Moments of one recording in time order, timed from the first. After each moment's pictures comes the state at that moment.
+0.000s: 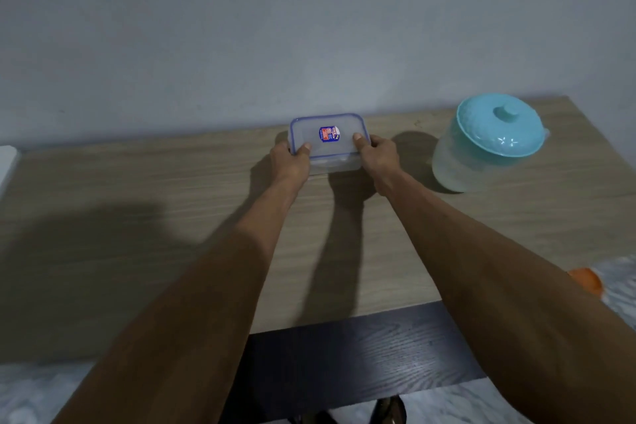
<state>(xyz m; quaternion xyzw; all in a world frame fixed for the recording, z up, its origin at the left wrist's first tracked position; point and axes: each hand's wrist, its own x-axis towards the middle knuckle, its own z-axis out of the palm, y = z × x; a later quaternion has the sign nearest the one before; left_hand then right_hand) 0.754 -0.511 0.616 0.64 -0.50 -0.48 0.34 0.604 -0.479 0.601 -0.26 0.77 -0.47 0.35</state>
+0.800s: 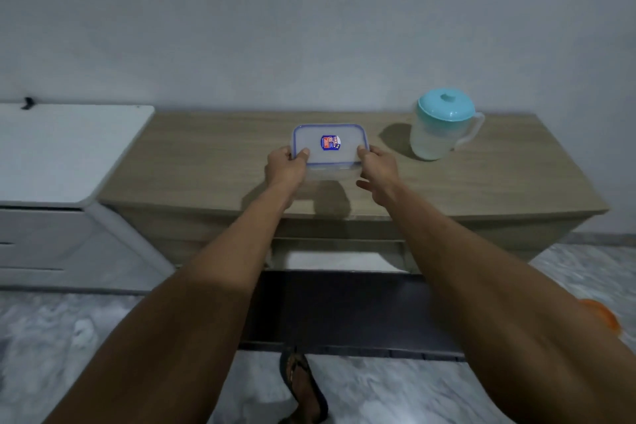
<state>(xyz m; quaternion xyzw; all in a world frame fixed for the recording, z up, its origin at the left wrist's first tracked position) 0.830 -0.264 0.709 0.65 -0.47 -0.42 0.41 0.670 -0.252 0.693 -0.29 0.67 -0.51 0.46</state>
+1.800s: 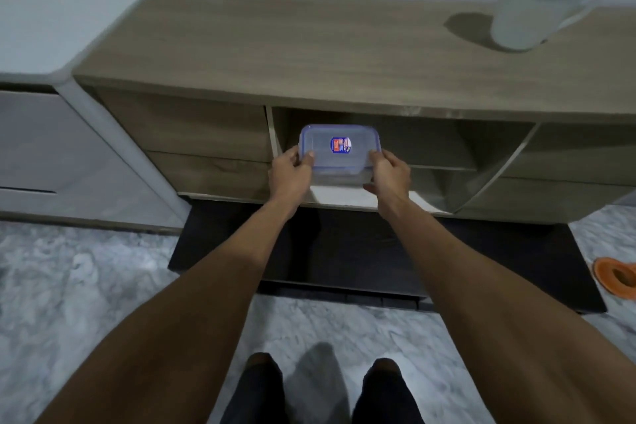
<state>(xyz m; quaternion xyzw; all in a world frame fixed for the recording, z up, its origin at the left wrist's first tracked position) 0.915 -0.174 0.488 0.63 -0.46 -0.48 0.40 0.761 -0.165 0.473 -0.24 0.69 -0.53 0.44</state>
